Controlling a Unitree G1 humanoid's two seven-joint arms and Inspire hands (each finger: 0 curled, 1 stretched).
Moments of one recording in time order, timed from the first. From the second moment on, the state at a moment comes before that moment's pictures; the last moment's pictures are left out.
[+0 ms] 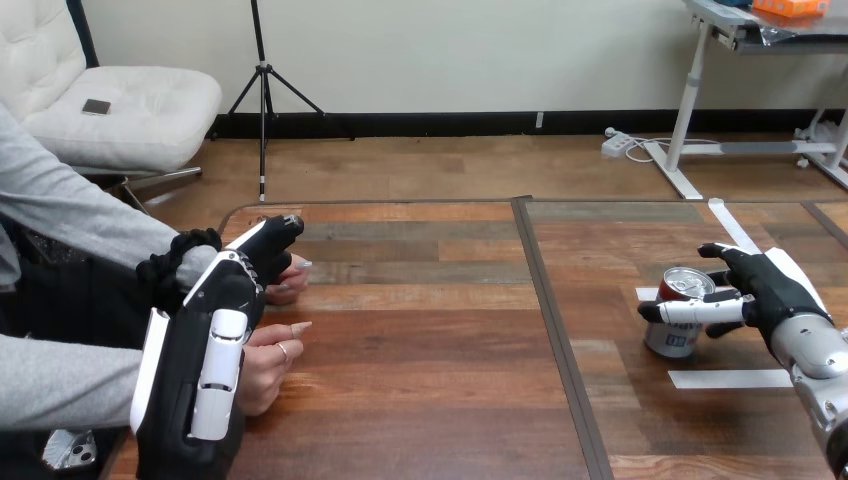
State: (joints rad) left arm 0.22 0.08 0.06 0.17 -0.19 -0.77 -0.27; right arm -0.71 -0.50 -0.01 1.30 -0.25 -0.13 0.07
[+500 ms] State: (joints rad) left arm 0.22 0.08 0.06 0.16 -0.19 -0.77 -0.27; right arm -0.71 -0.51 0.00 1.30 -0.26 -0.13 0.08
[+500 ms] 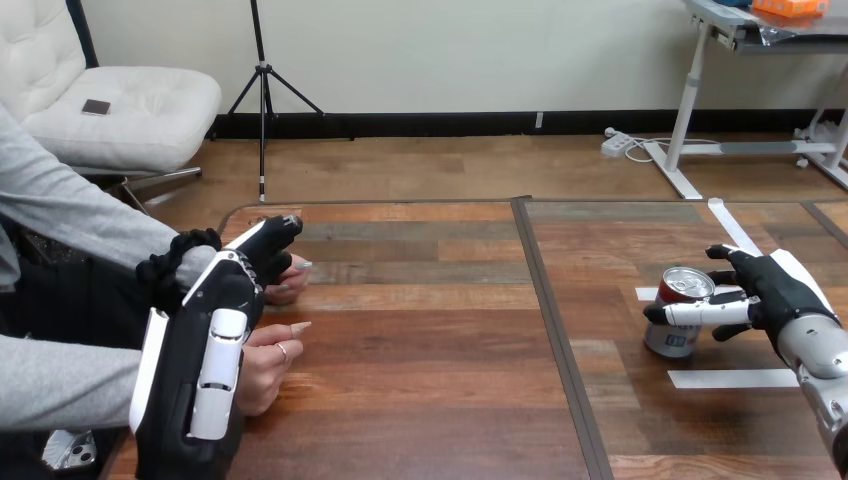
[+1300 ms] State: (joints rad) left arm 0.22 0.08 0.06 0.16 -0.19 -0.76 -0.25; right arm -0.71 -0.51 0.01 1.30 -0.27 -0.12 0.08
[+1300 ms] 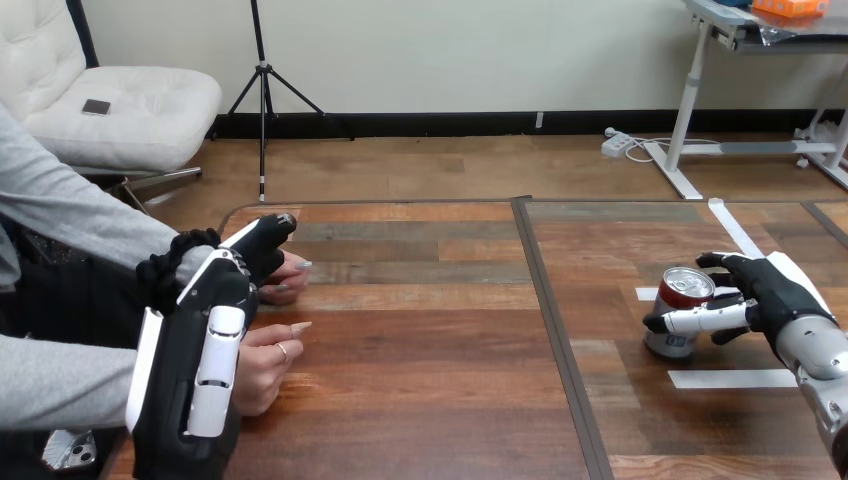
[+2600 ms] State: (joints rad) left arm 0.22 0.08 0.06 0.16 -0.19 -0.78 -0.26; right arm -0.71 -0.51 0.02 1.30 -0.28 -0.16 0.04
